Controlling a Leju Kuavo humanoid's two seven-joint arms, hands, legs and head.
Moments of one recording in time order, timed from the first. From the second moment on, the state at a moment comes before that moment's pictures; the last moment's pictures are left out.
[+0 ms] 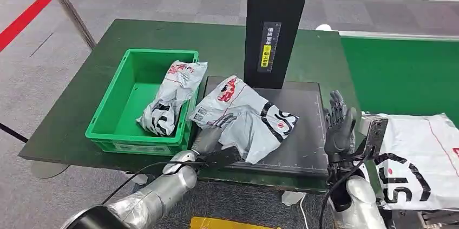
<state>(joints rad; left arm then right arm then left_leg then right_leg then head) -0.63 -0.22 -0.41 -0.29 -0.74 0.30 -0.34 -0.19 -0.01 0.17 -1.33 -0.18 -0.04 -0.48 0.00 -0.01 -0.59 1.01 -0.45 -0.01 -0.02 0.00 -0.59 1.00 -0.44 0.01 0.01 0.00</state>
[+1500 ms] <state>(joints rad) -0.63 -0.21 -0.38 -0.29 -0.84 0.42 -0.35 -0.19 0.00 0.17 -1.33 -0.17 0.00 -0.47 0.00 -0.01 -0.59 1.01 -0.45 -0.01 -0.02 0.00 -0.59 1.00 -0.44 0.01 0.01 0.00</state>
